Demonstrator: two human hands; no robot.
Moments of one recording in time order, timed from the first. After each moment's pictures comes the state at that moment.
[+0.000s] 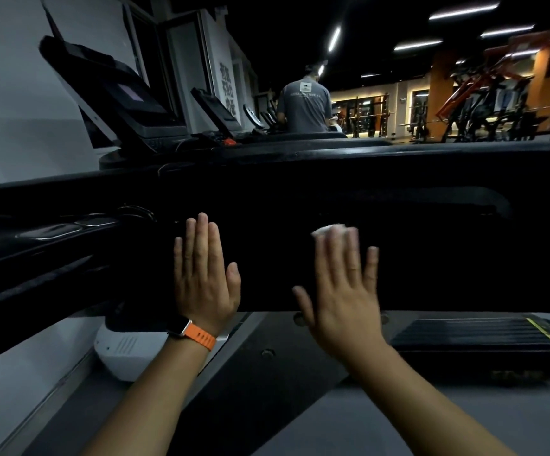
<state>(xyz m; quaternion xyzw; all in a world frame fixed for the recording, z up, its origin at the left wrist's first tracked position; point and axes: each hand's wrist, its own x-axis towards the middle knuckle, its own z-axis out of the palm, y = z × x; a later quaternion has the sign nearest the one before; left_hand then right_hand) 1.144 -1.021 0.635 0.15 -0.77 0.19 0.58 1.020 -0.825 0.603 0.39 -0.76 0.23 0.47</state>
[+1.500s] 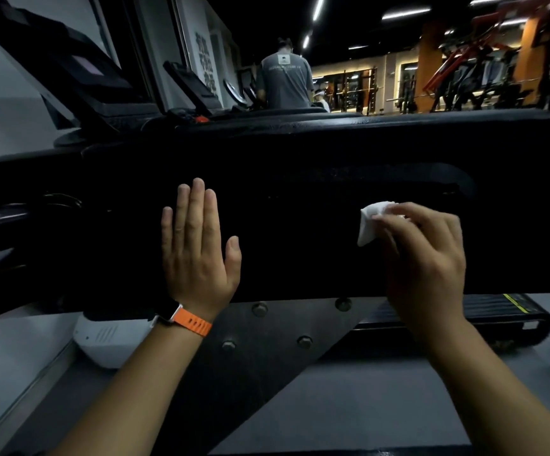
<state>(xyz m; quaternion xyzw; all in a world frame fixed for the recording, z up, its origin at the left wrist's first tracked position) 1.100 -0.967 0.653 0.12 -0.77 0.19 0.59 0.953 -0.710 0.637 0.36 -0.65 0.39 0.54</state>
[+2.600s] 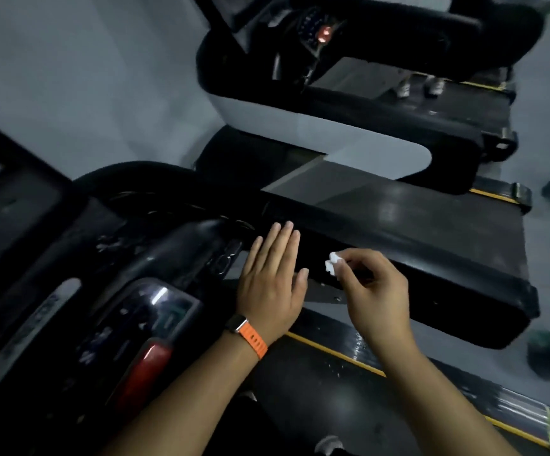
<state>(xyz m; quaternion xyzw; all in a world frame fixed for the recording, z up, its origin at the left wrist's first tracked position) 1.253 -0.848 0.970 0.34 -0.91 -0.05 0.25 1.114 -0.739 1.011 0.36 -0.73 0.56 -0.18</state>
